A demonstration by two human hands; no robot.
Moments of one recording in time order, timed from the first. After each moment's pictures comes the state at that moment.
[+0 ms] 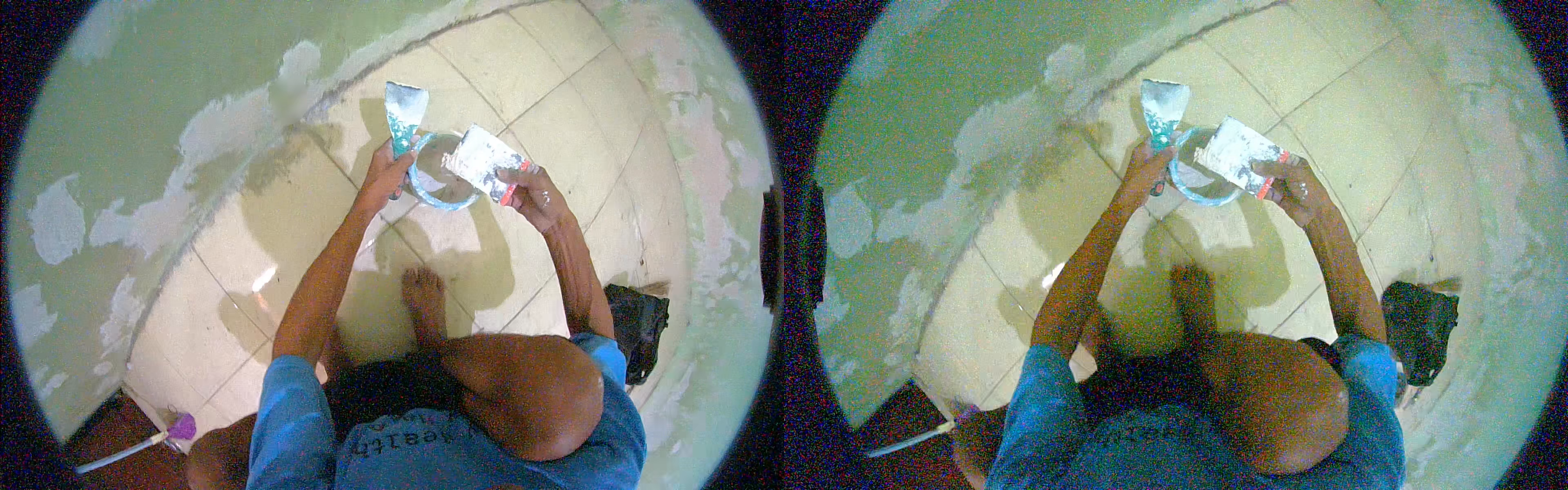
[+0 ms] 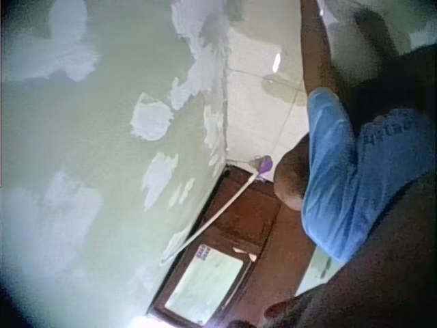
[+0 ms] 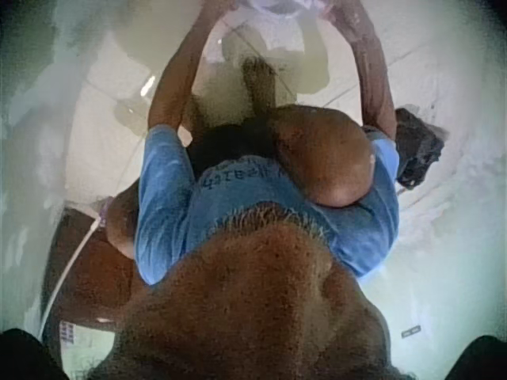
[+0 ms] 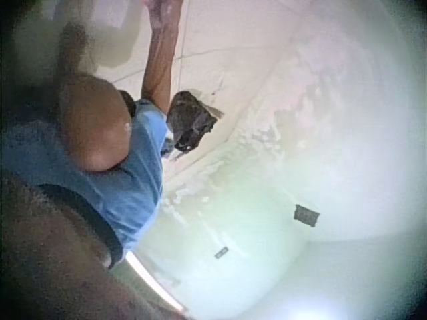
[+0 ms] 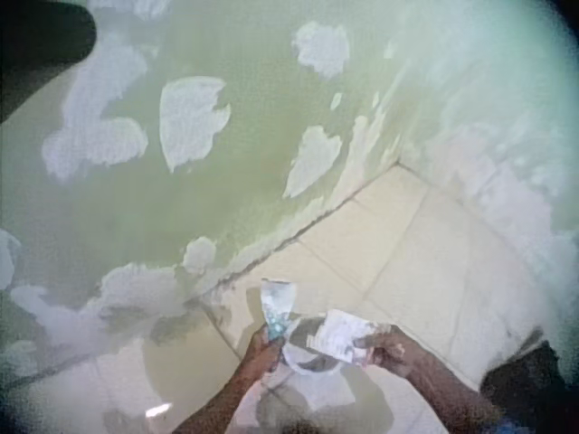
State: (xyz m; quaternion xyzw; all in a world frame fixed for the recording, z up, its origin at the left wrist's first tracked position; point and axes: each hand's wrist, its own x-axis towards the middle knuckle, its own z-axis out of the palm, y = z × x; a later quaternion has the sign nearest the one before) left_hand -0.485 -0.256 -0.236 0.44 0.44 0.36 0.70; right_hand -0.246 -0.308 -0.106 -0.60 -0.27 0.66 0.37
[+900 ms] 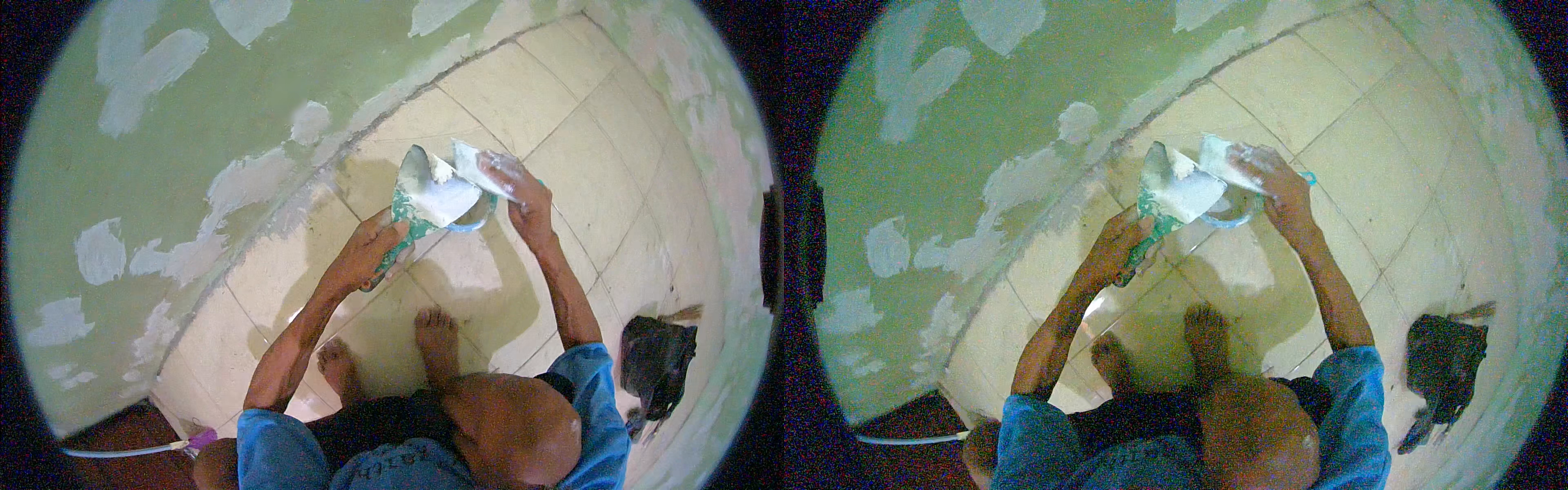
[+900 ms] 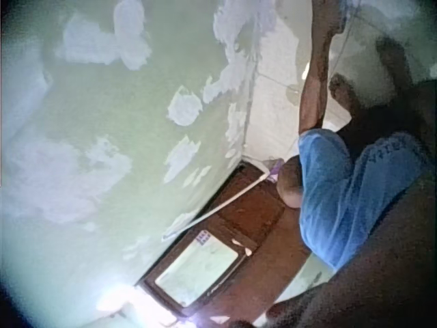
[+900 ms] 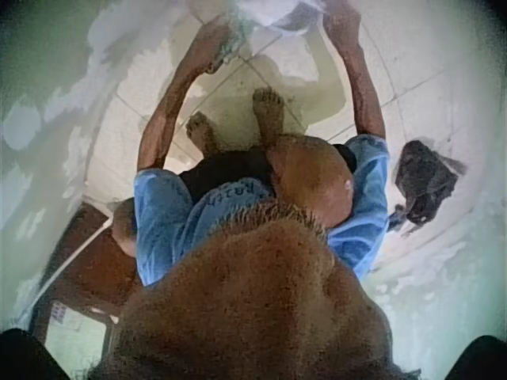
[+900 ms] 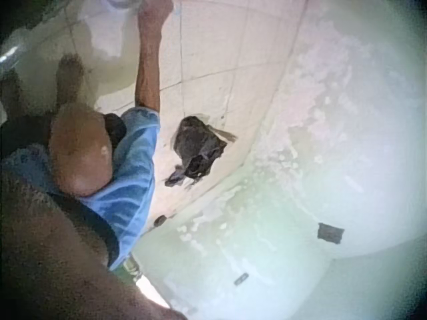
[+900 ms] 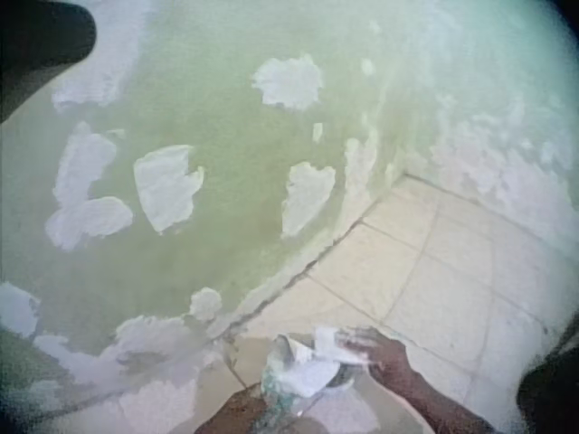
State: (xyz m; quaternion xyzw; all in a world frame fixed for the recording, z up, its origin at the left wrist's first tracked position) left_hand -0.565 -0.324 -0.118 0.52 0.45 0.25 0.68; right_hand -0.280 -0.294 -0.123 -0.41 -0.80 0.13 0.42
